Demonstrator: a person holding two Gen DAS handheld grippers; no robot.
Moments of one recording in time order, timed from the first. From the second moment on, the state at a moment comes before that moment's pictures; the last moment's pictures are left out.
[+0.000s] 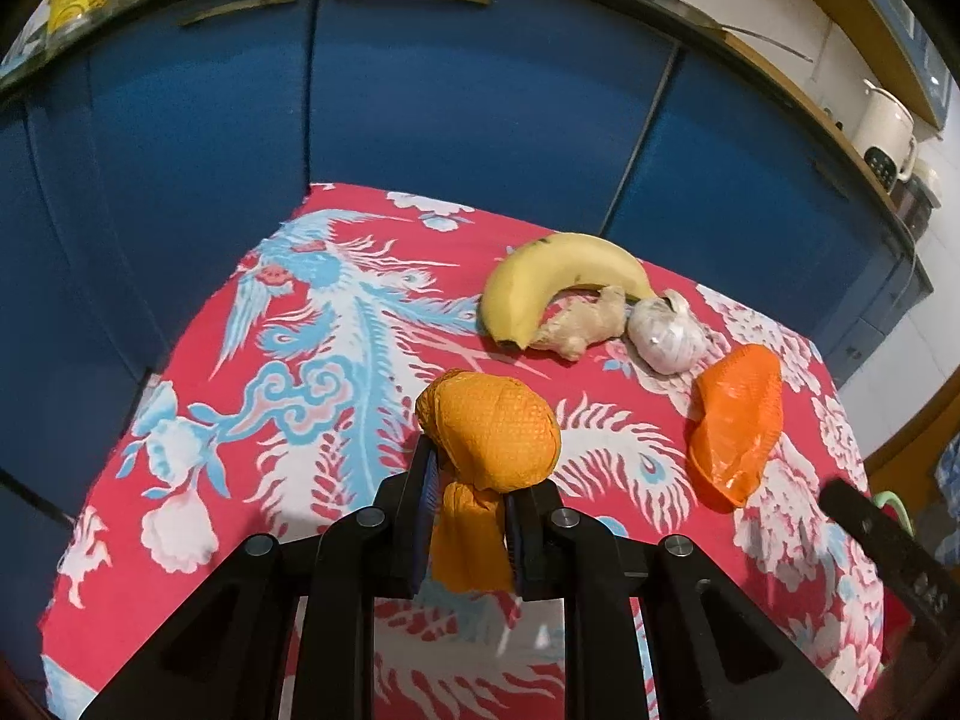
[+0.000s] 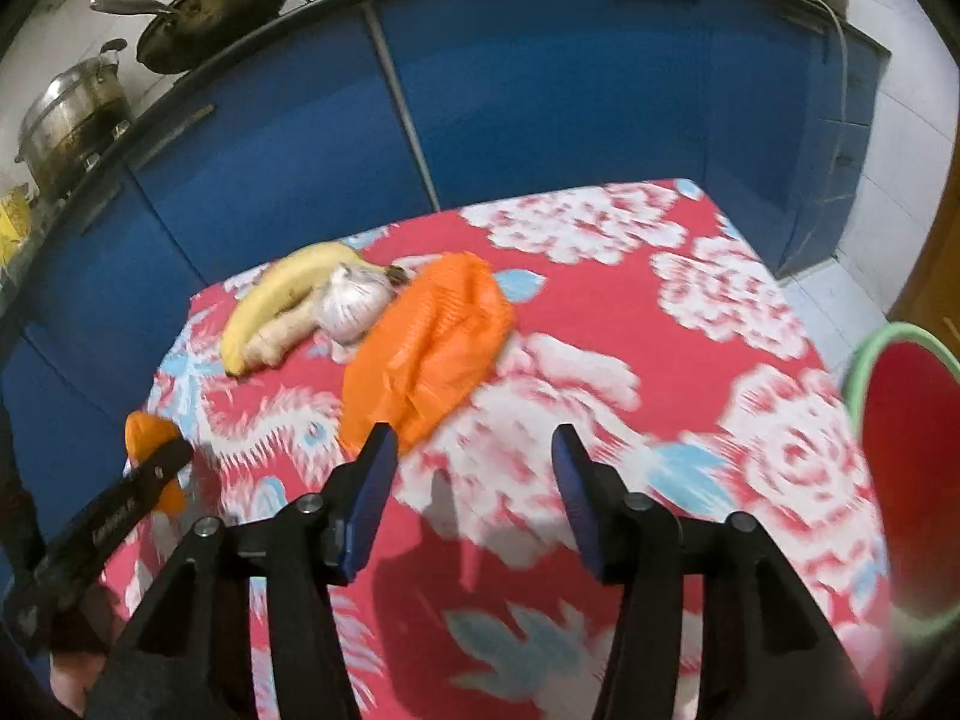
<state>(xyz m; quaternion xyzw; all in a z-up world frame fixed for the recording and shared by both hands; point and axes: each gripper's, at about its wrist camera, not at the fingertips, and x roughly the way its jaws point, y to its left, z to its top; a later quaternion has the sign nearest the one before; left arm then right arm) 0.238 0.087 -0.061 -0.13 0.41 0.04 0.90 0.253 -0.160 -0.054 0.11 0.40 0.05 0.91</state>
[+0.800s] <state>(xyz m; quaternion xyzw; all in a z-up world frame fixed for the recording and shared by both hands) 0.241 0.089 -0.069 -0.14 0.42 0.04 0.90 0.286 -0.128 -0.085 0.05 0.42 0.05 0.91</state>
